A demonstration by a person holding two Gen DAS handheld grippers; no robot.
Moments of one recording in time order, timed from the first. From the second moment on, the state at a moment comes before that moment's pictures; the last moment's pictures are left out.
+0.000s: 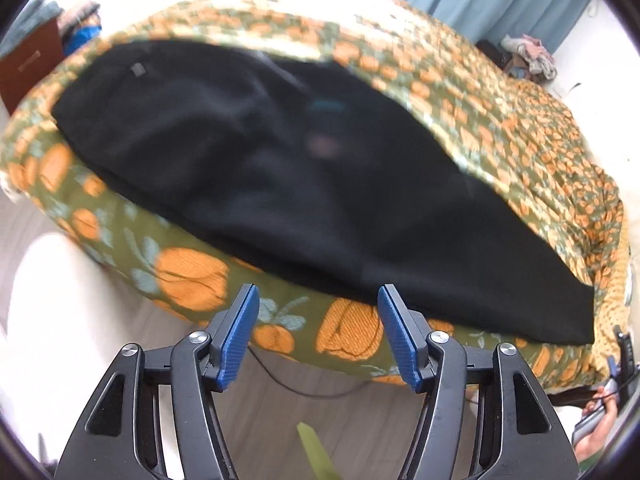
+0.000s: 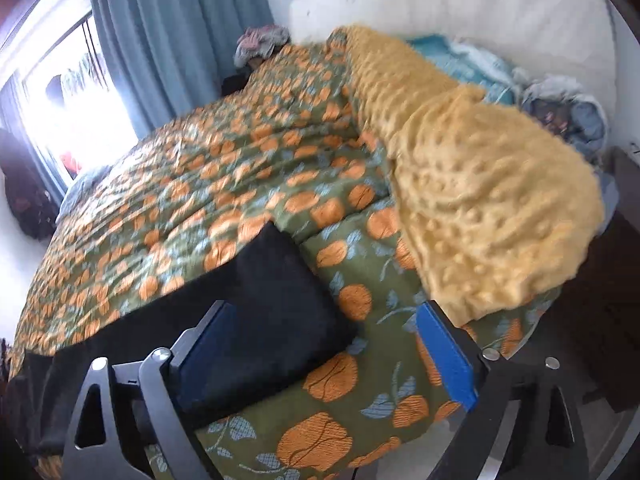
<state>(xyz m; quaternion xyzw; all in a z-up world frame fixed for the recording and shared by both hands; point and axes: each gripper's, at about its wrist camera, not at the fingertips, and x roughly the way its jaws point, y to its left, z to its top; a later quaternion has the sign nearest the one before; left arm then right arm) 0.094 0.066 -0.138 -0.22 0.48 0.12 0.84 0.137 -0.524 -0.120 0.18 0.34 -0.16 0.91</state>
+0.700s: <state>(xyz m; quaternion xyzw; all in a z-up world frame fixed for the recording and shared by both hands) 0.173 0.093 -0.192 -0.05 0.49 0.19 0.85 0.188 -0.378 -0.201 0.07 0.47 0.04 0.88</state>
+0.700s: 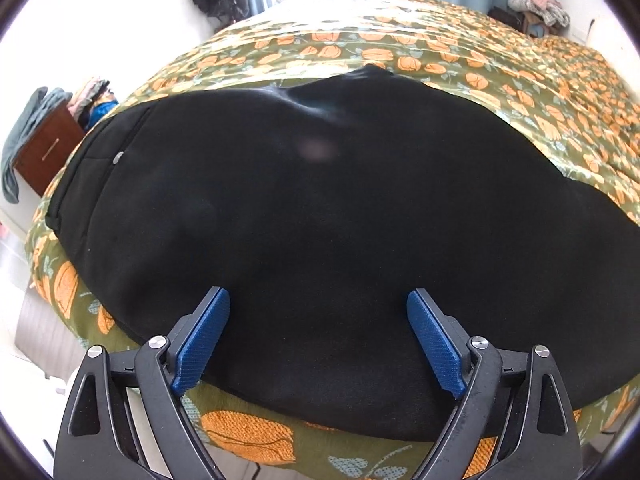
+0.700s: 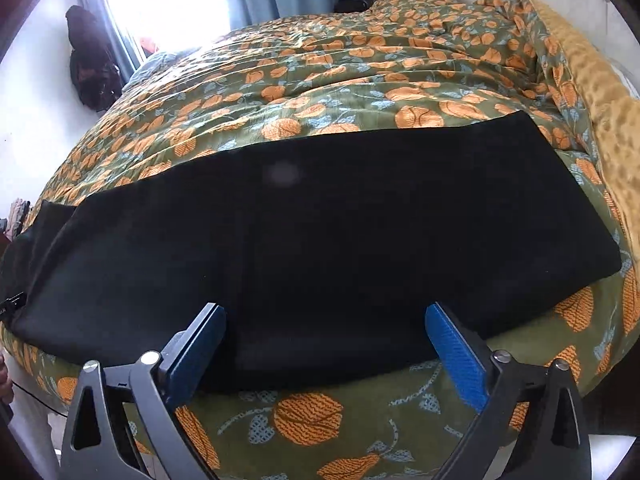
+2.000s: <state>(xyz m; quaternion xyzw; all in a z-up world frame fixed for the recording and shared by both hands) 0.178 0.076 -0.199 -0.04 0.49 0.20 0.85 0.189 -0.370 -0.207 0.05 0.47 0.03 0.88</state>
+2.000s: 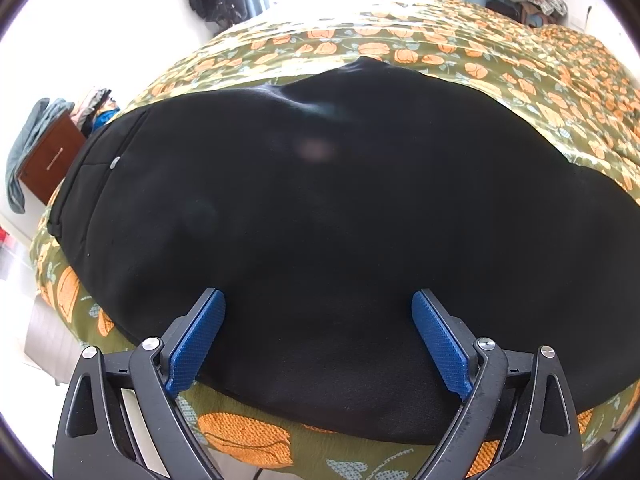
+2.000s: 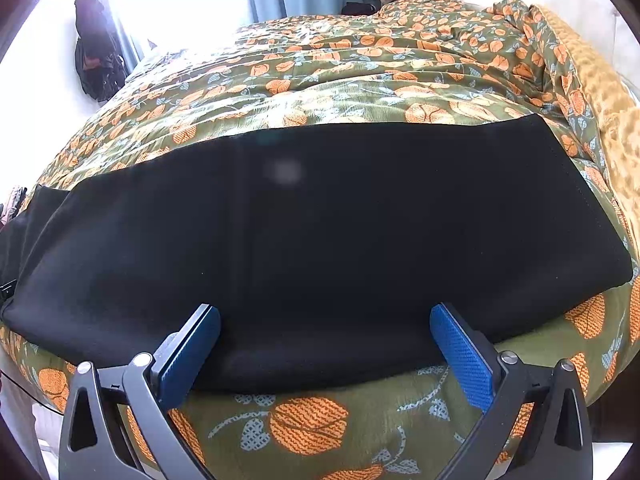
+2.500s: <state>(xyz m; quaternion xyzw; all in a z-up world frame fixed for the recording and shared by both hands) 0.178 0.075 -0.200 -0.02 0.49 0.20 0.85 0.193 -0.366 -0.208 0.03 0.47 0.02 0.88</state>
